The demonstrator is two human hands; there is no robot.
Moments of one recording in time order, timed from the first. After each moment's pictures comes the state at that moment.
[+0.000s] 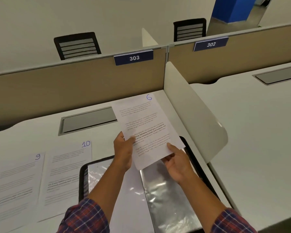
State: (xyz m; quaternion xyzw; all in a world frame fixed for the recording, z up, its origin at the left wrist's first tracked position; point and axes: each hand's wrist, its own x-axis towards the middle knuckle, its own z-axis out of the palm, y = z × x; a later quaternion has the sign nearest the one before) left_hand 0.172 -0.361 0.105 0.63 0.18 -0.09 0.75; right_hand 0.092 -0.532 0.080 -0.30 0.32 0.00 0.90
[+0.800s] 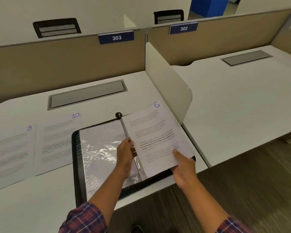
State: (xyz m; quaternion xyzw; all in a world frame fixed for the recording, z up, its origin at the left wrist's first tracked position) left_hand -0.032 -0.357 0.056 0.61 0.13 -0.19 0.76; right_hand -0.134 -0.533 0.062 -0.32 0.43 -0.12 0.84
